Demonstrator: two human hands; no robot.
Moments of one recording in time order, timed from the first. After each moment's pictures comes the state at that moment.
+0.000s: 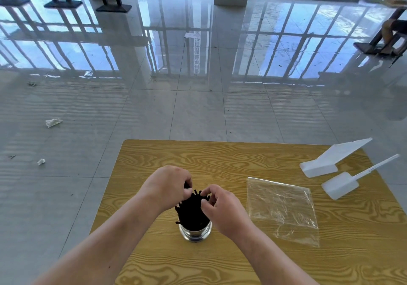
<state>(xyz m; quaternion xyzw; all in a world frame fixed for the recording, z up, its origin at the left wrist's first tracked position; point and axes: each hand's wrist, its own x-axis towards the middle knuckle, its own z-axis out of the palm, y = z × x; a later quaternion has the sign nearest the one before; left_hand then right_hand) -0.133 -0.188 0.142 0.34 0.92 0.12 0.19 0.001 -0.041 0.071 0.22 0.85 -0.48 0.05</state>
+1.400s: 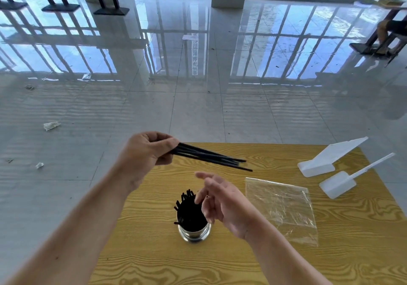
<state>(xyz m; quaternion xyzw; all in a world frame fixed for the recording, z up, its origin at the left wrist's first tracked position) -0.165 -0.204 0.206 0.09 0.71 0.66 0.25 0.002 -0.034 0.131 0.15 0.55 -0.82 0.10</state>
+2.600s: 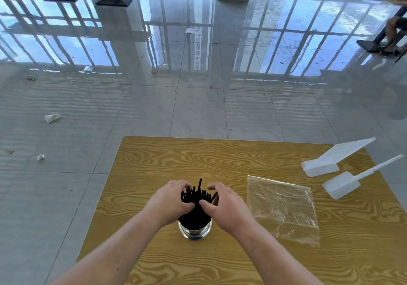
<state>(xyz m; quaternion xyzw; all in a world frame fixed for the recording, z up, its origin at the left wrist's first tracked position) -0.118 -0.200 0.071 0.23 0.90 0.22 0.29 -0.001 -0.032 0.076 0.23 0.89 -0.39 0.09</state>
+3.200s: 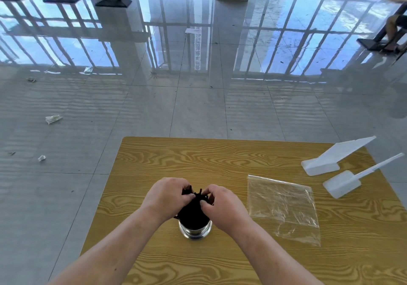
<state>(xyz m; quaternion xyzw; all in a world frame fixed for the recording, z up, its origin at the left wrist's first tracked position) -0.122 -0.198 0.087 0.28 0.92 0.20 0.20 -0.009 -0.037 0.070 0.21 0.89 -0.38 0.10</state>
